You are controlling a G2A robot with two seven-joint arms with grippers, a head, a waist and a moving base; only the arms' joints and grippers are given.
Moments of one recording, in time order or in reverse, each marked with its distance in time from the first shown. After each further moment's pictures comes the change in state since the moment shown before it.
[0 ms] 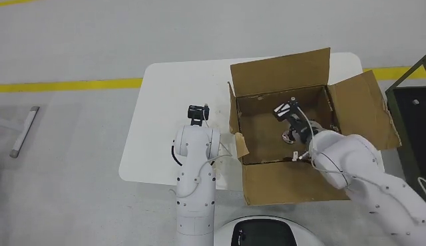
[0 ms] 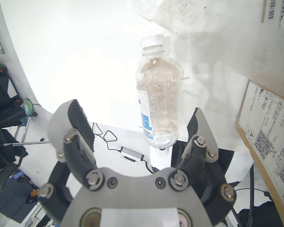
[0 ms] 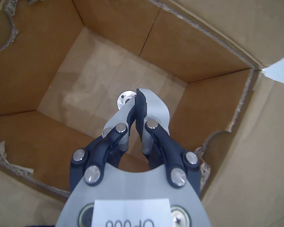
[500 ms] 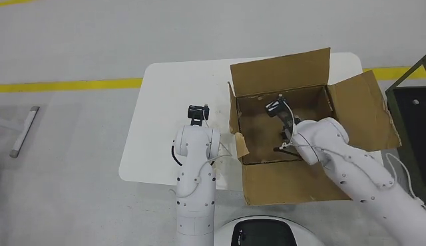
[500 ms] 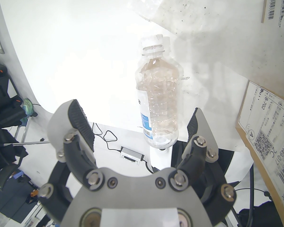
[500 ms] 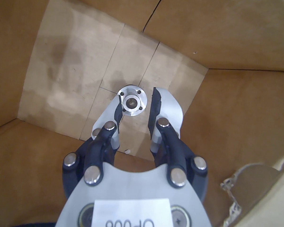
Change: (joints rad) left arm 0.000 0.000 0.000 0.000 0.000 0.000 0.000; right arm 0.174 -0.063 -0.119 0.267 0.036 0.042 0.131
